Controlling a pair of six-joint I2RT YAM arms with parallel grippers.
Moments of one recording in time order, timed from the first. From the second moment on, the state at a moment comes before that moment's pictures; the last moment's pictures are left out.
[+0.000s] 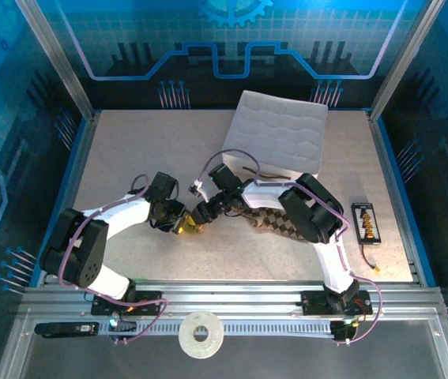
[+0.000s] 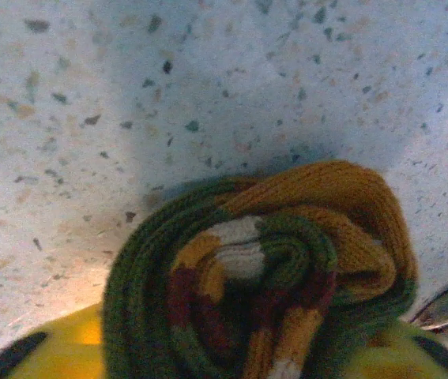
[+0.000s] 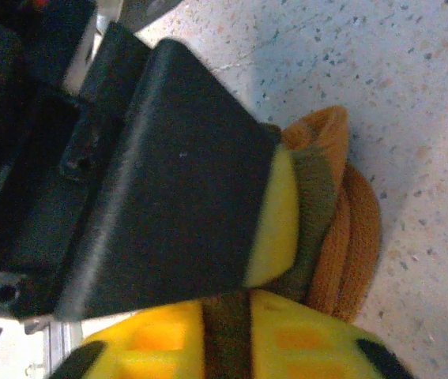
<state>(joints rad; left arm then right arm) -0.31 1.51 0.71 -0.45 0.26 -1.44 0.76 2.12 1.30 -0.11 -0.77 0.21</state>
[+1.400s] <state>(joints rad) -0.30 1.43 1.01 -0.54 0.48 -1.67 0.85 1.57 0.76 0.51 -0.18 1.76</state>
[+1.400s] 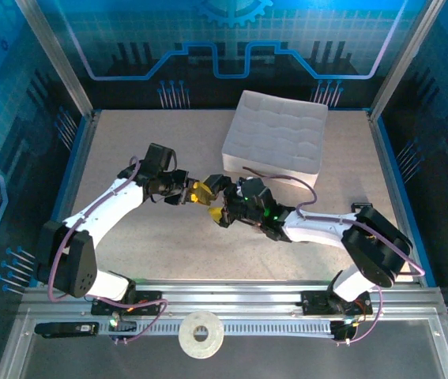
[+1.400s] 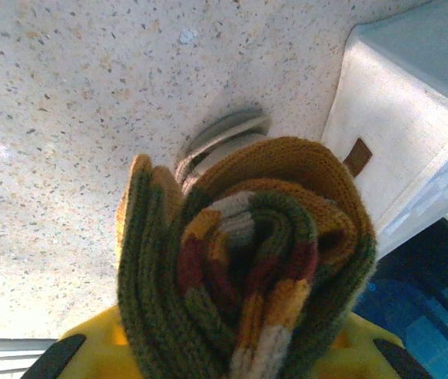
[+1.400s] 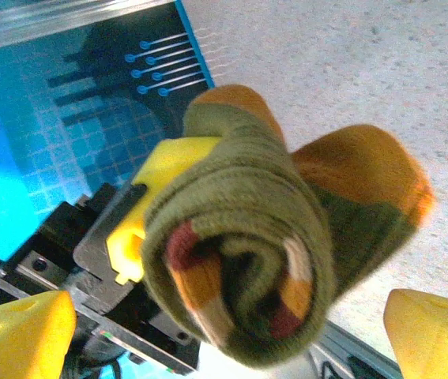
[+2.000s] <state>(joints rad) -0.29 1.40 1.02 -0.56 0.50 -1.69 0.83 1.69 0.82 0.62 -0.22 1.81</state>
